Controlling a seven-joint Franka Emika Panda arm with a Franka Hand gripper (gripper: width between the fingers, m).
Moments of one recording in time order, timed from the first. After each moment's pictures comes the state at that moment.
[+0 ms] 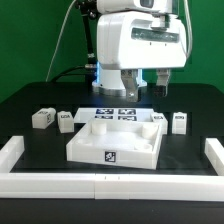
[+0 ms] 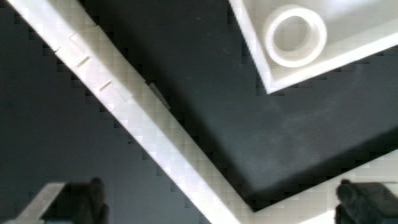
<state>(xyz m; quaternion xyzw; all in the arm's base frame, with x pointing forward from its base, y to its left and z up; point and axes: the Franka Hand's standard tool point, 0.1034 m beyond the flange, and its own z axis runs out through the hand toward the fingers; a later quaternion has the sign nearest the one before) 0.598 0.026 0.130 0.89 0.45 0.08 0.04</state>
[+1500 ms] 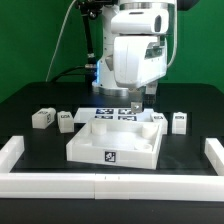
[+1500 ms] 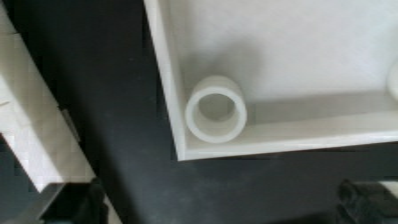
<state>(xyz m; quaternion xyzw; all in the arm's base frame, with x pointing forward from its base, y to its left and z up) 0.550 0.026 0.099 0.82 0.57 0.04 0.03</state>
